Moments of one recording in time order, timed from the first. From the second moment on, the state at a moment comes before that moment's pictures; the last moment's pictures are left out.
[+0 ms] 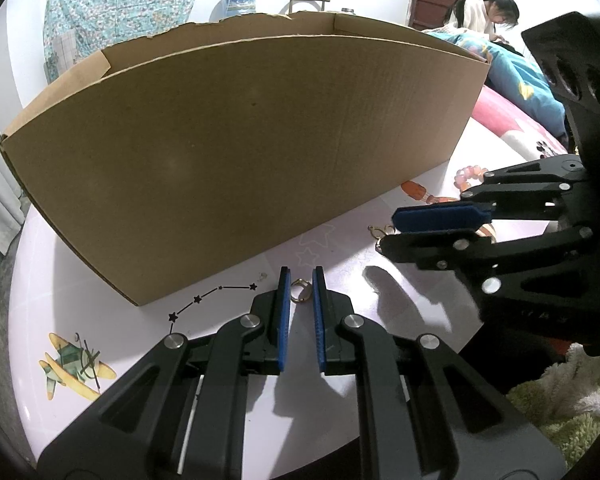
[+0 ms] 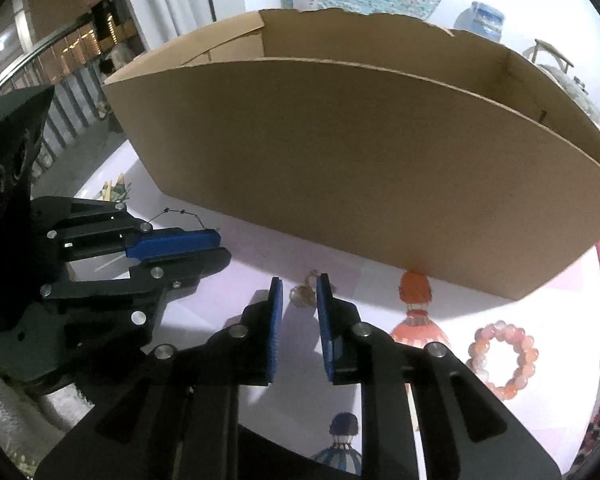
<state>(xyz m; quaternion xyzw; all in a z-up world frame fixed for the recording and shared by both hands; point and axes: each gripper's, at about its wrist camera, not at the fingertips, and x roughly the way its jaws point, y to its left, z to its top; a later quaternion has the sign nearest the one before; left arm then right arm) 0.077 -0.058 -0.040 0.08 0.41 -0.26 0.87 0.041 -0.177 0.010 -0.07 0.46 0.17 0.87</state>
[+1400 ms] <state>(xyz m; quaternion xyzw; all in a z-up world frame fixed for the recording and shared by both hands) 0.077 -0.056 -0.039 0.08 0.40 -0.26 0.87 0.035 -0.167 0.011 -0.09 0.45 0.18 0.87</state>
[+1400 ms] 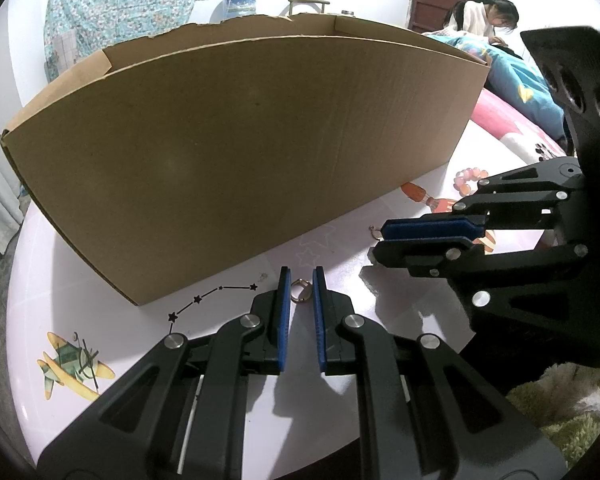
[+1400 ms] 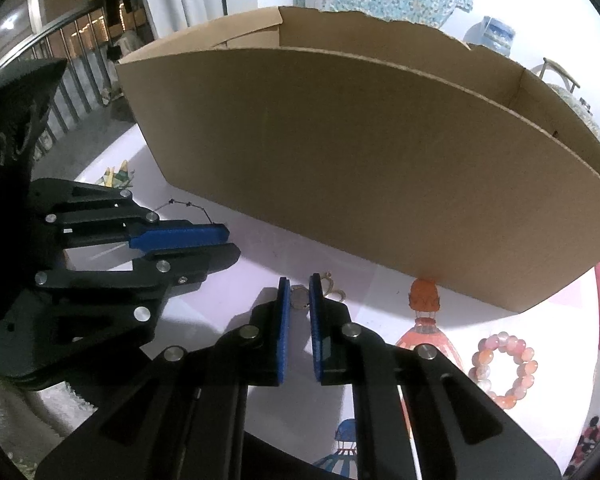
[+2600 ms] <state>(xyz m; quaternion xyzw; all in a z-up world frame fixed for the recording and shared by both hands) 0.073 -0.056 -0.038 0.11 0.41 -0.25 0.87 0.020 -0.189 0.033 -0.04 0.43 0.17 0.89</state>
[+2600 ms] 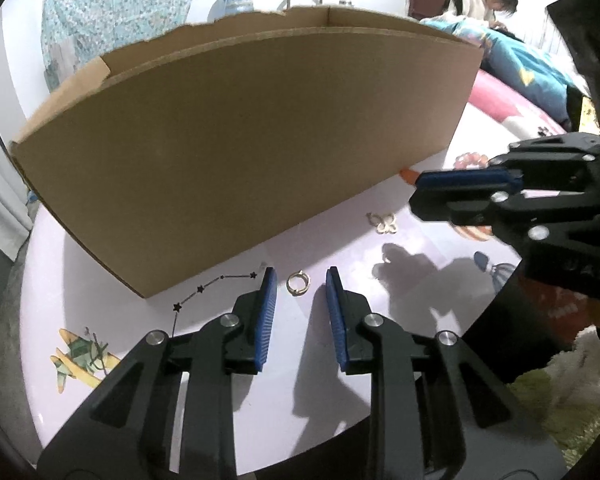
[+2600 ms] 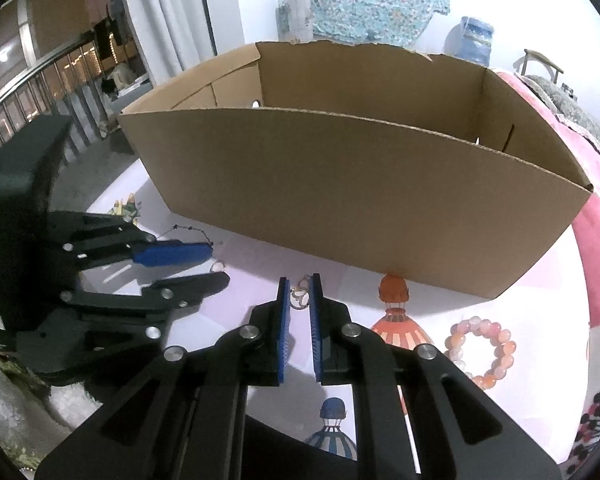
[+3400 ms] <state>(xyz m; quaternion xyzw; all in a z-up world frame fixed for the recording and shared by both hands) 0.067 -0.062 -0.037 0.14 0.40 -0.24 0.87 0.011 -0.194 0.039 -0.03 0.41 0.16 0.90</state>
